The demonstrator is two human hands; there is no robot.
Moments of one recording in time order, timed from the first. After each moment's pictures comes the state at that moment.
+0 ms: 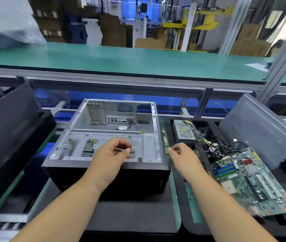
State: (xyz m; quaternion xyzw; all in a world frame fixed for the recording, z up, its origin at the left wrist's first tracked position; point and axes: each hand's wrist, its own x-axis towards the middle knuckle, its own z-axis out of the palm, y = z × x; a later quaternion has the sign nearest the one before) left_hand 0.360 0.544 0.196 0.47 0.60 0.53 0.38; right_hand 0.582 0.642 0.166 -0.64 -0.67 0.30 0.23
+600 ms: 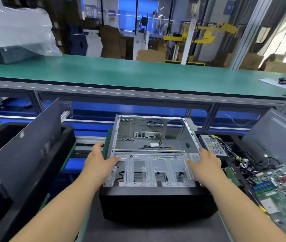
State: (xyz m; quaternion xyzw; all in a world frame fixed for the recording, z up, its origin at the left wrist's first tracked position) left_hand 0.147 0.568 0.184 0.40 0.76 0.39 0.32; right_hand 0.459 0.651 0.183 -0.74 -0.64 0.18 0.14
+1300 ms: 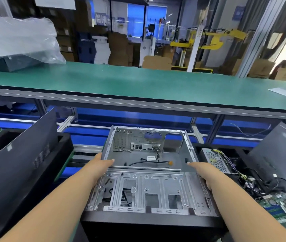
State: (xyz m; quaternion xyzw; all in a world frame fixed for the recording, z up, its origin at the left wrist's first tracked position) left_hand 0.148 0.640 0.190 0.33 0.78 0.33 0.41; right_hand 0.471 0.738 0.208 -0.76 -0.47 0.44 0.10
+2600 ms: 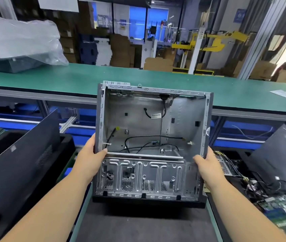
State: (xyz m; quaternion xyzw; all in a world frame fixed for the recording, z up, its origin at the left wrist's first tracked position) left_hand 0.126 0.634 0.193 0.41 0.68 0.53 0.29; right_hand 0.477 0.734 0.189 -0.61 -0.57 0.37 0.41
